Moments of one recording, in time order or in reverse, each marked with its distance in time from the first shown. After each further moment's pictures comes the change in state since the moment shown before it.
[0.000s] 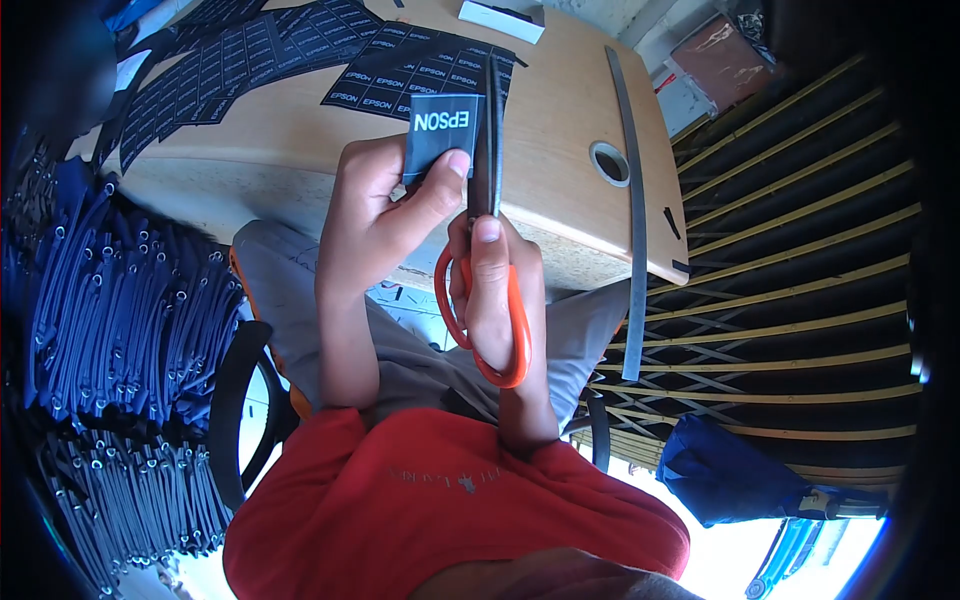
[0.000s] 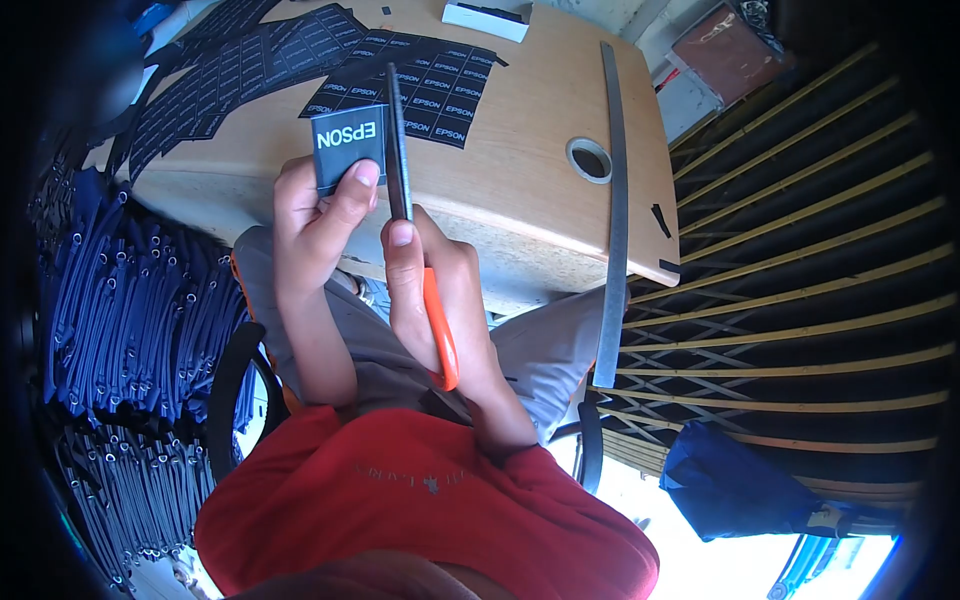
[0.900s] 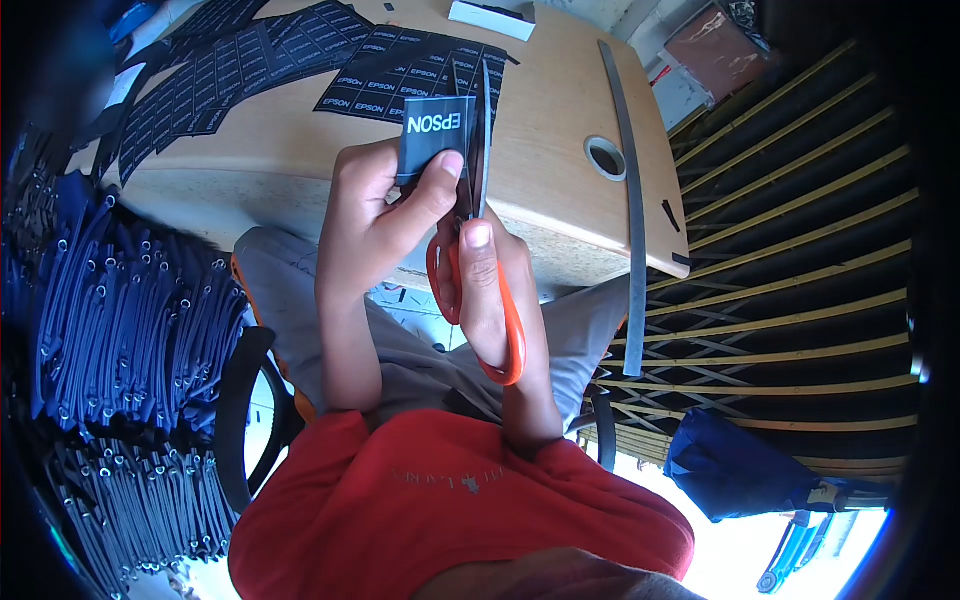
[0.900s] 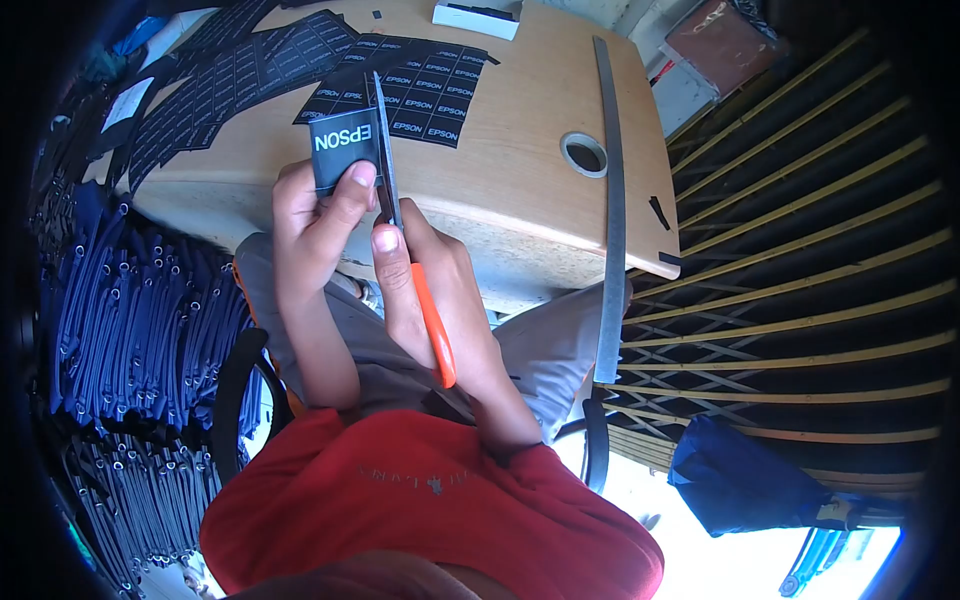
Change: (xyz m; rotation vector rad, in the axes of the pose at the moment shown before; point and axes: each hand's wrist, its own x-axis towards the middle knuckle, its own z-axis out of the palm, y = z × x) left_hand 0.000 -0.002 0.003 0.022 -0.015 0.013; right_hand 0.002 0.006 -0.007 0.089 -0.109 -0.009
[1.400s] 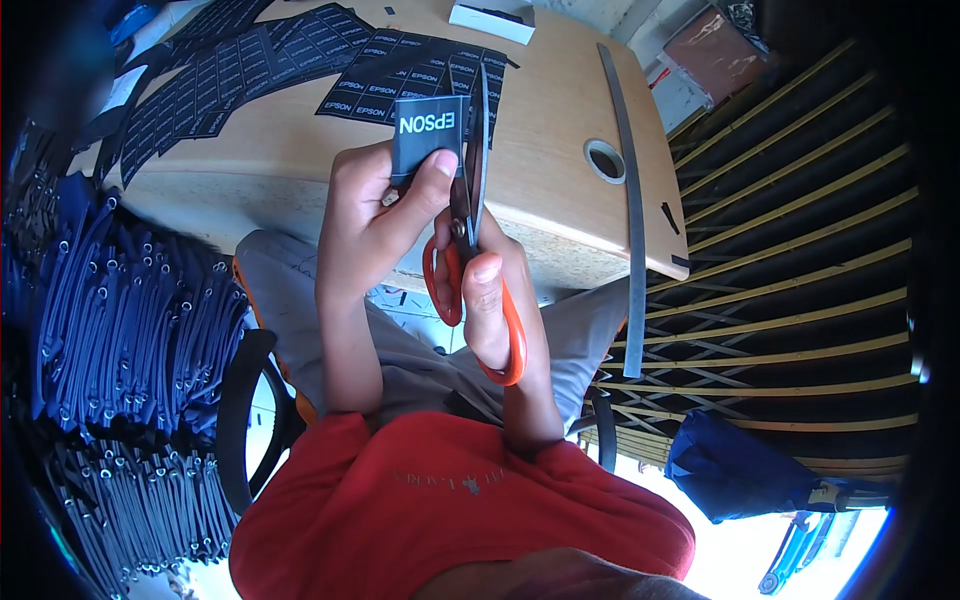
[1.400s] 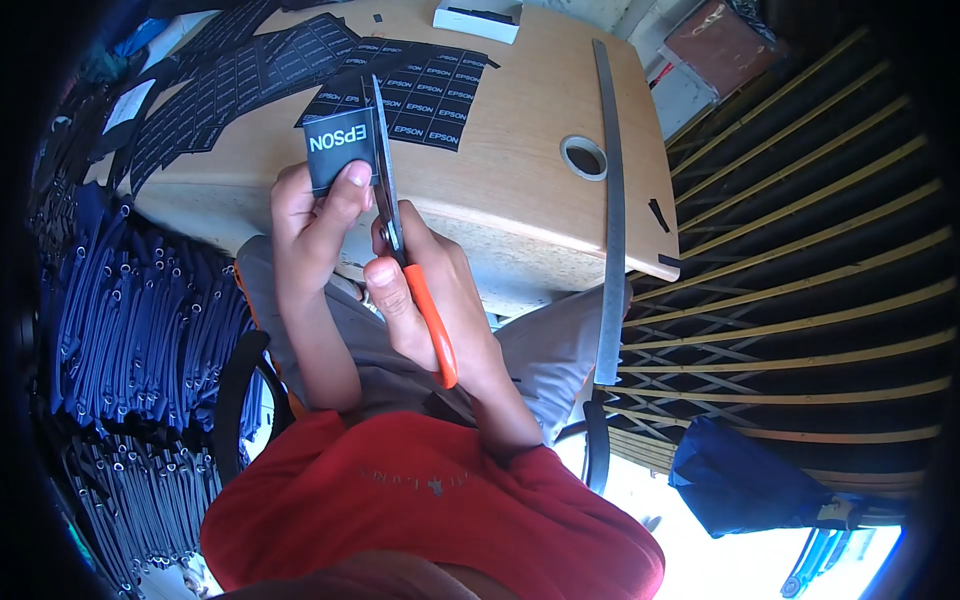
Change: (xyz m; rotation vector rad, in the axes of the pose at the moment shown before) left_hand 0.001 0.005 -0.001 -0.091 -0.009 -0.026; right_hand 0.002 0.005 -0.001 0.044 -0.047 -0.087
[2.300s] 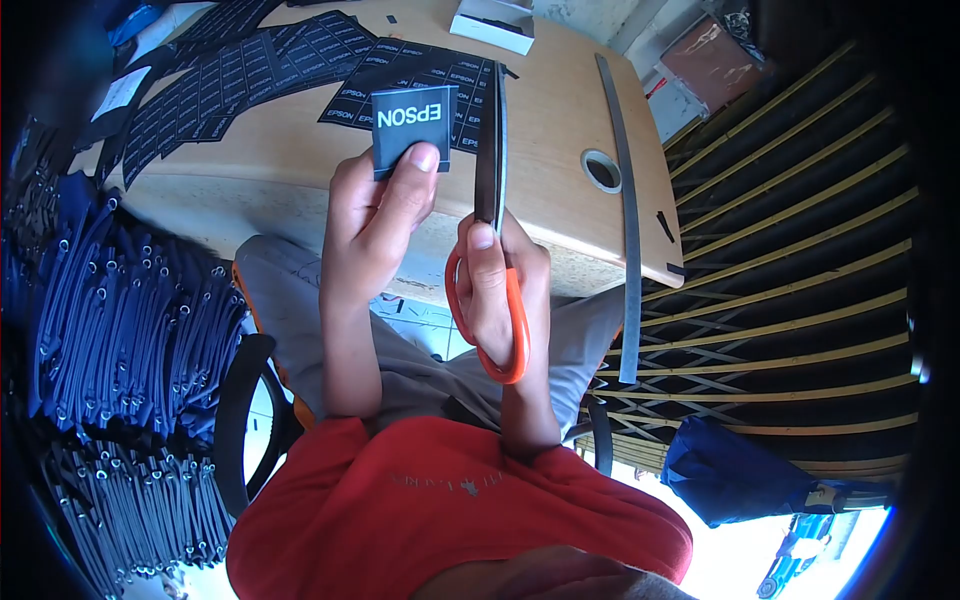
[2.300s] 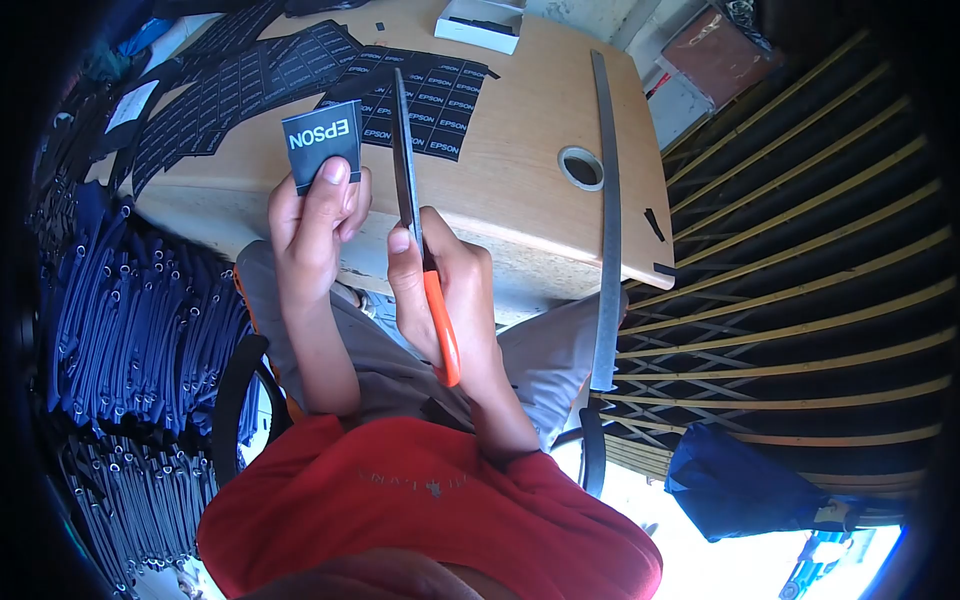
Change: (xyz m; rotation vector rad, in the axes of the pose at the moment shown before) left_hand -0.002 0.001 0.005 -0.173 0.080 -0.114; right_hand 0.001 -0.003 0.001 -0.151 0.200 0.037
